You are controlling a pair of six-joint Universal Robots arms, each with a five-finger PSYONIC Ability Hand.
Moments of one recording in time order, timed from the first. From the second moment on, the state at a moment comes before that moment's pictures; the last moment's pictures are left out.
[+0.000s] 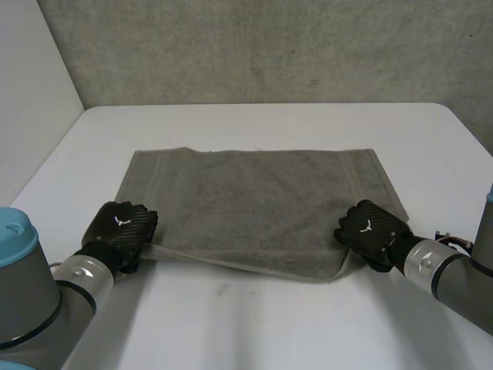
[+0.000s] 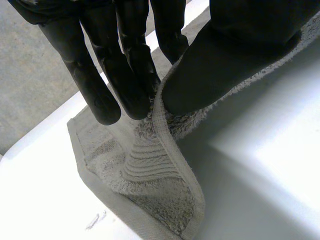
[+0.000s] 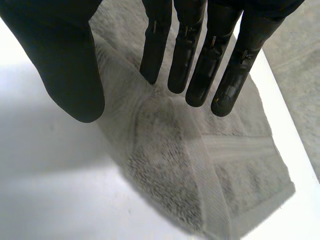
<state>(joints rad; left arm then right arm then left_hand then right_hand) 4.36 -1.75 -2.00 3.42 -1.53 3.55 1.72 -1.15 1.81 -0.11 1.04 2.06 1.20 1.22 1.22 1.22 1.04 0.66 0.77 0.77 0.77 0.56</state>
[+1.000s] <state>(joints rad) 4.34 -1.44 -1.74 3.11 -1.53 3.55 1.58 -1.64 1.59 0.22 1.10 2.41 1.20 1.22 1.22 1.22 1.04 0.96 1.17 1.19 1.19 0.97</state>
